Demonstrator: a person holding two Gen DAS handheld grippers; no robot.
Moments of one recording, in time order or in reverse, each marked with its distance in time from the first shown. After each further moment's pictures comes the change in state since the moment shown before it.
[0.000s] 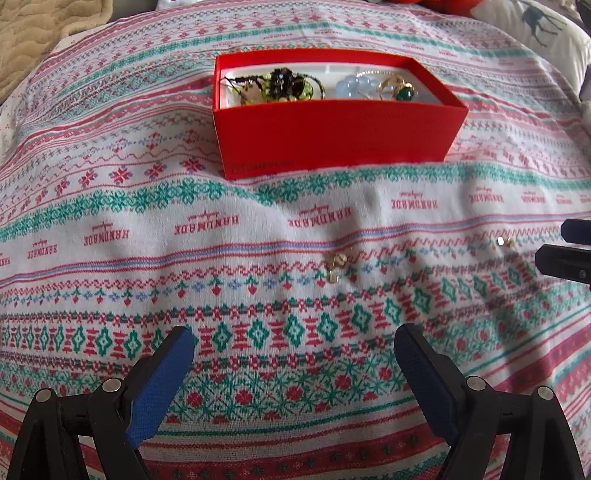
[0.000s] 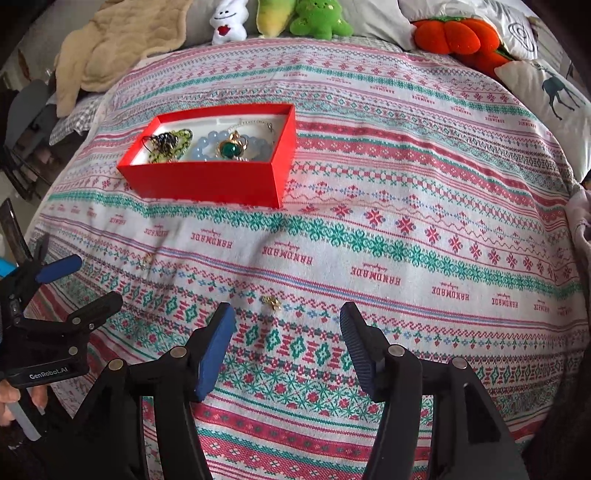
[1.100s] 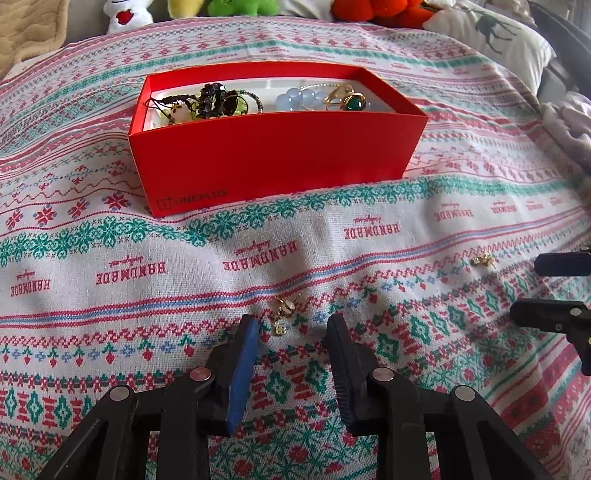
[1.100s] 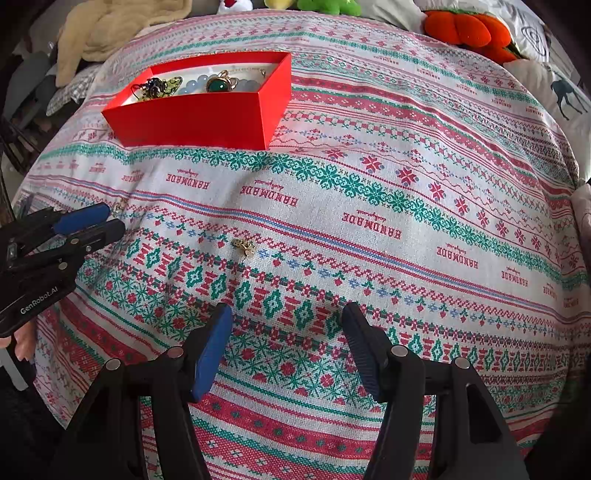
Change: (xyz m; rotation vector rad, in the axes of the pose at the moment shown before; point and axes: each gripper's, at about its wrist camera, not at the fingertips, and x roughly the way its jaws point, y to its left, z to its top) left arm 0.024 -0.013 0.015 0.064 -0.104 -0.145; right arm 0.019 -0.009 -0.024 -0.047 0.034 -0.029
